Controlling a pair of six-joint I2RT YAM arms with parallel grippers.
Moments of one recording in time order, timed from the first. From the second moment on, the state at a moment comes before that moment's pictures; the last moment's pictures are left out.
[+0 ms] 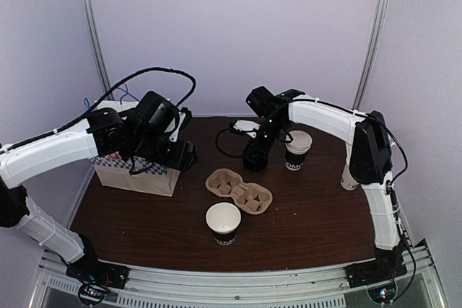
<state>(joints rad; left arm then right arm) -0.89 1.41 1.29 -0.74 -0.21 -0.43 0.67 2.24 2.07 -1.00 -0.07 -0.41</state>
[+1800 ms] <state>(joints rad) -0.89 1.36 1.22 -0.72 -0.22 -0.43 0.67 2.40 2.19 -1.06 -0.07 -0.41</state>
